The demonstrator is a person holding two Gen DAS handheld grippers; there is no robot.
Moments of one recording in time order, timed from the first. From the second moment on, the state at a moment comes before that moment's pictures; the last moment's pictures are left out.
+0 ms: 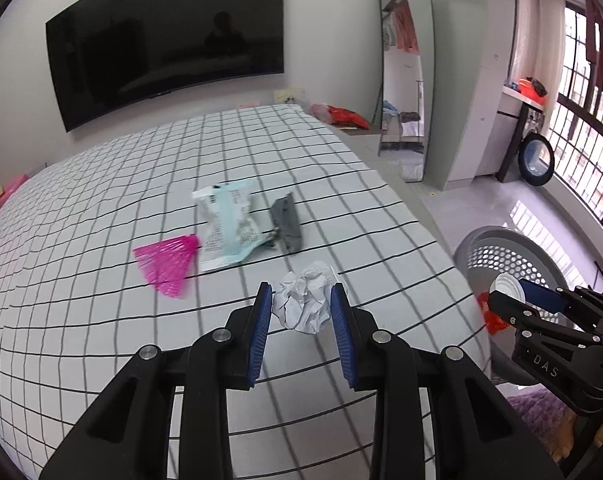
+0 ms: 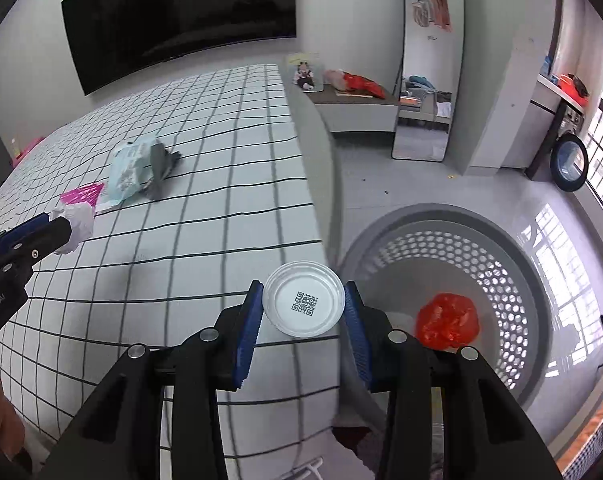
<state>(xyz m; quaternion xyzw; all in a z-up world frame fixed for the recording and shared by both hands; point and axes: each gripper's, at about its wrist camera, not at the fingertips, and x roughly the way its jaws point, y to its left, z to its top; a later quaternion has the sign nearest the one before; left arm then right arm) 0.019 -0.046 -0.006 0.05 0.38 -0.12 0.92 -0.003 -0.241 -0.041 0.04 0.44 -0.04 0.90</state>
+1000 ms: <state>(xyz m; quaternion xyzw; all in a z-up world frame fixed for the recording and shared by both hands) 0.020 -0.254 -0.055 0.12 0.43 -0.27 0.85 -0.040 -0.416 -0.091 0.12 0.46 -0.15 0.87</state>
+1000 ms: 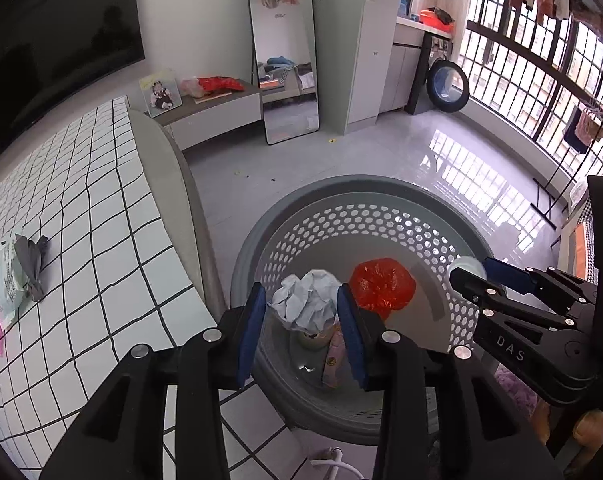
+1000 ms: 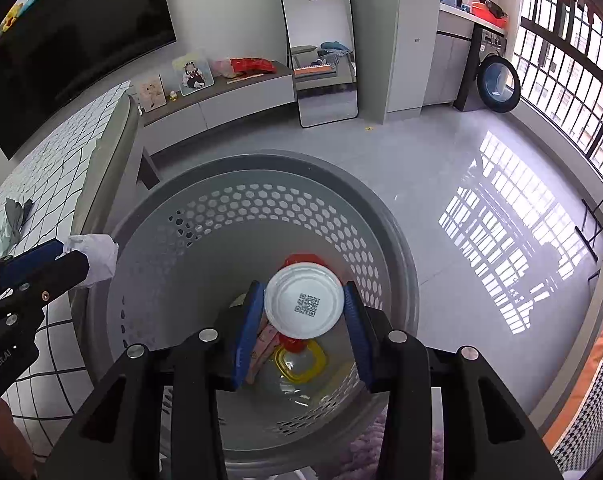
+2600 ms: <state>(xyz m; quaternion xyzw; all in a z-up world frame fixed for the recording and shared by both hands) -0.005 -0.155 -0.010 0.08 0.38 -0.18 0.90 -0.067 -0.344 -0.046 0.12 0.40 -0.10 0.90</state>
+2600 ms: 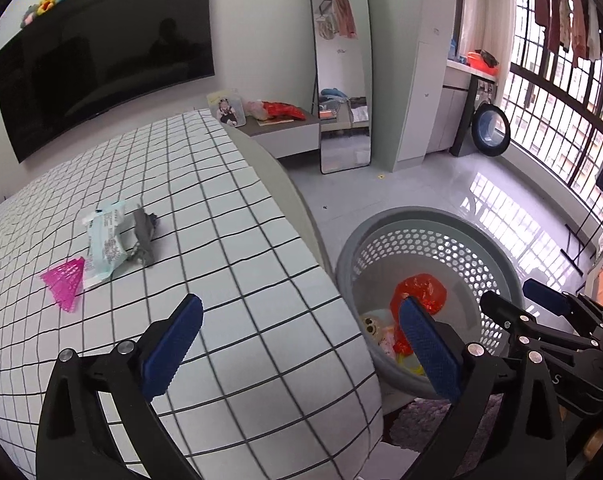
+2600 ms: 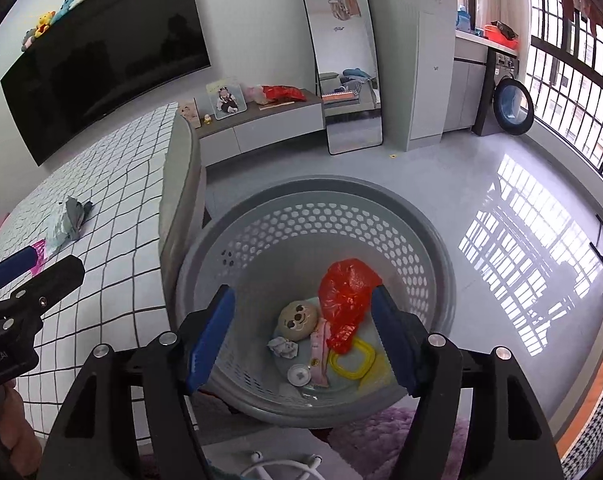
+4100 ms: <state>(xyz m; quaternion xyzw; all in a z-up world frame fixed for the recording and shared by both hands) 0.082 0.082 -0.045 0.00 0.41 0.04 0.91 0.141 -0.108 -0.063 -0.01 0.46 0.07 0.88</state>
